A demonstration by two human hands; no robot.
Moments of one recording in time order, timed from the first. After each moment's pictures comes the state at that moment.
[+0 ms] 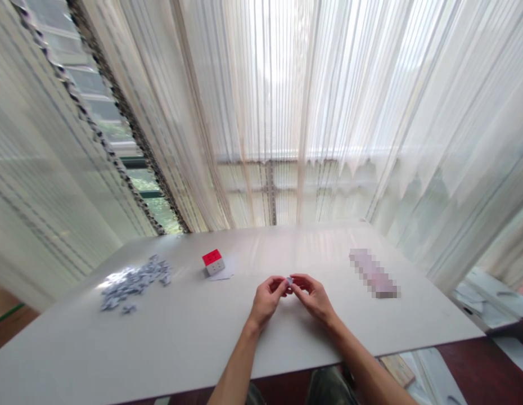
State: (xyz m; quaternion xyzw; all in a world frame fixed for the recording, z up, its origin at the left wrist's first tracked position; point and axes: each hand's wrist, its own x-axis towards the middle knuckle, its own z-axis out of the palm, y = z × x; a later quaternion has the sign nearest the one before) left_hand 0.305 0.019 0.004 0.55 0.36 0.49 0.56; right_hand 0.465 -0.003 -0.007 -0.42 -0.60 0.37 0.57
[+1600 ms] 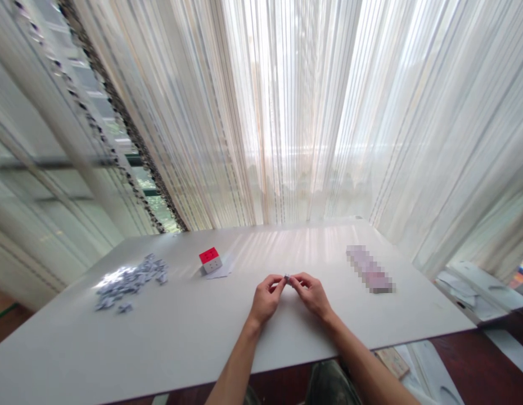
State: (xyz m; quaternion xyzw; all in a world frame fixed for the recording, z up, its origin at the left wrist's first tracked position) left_hand 0.308 0.010 0.010 0.61 0.39 0.50 0.46; right_hand 0.466 -0.004 -0.001 -0.46 -0.63 0.30 0.55
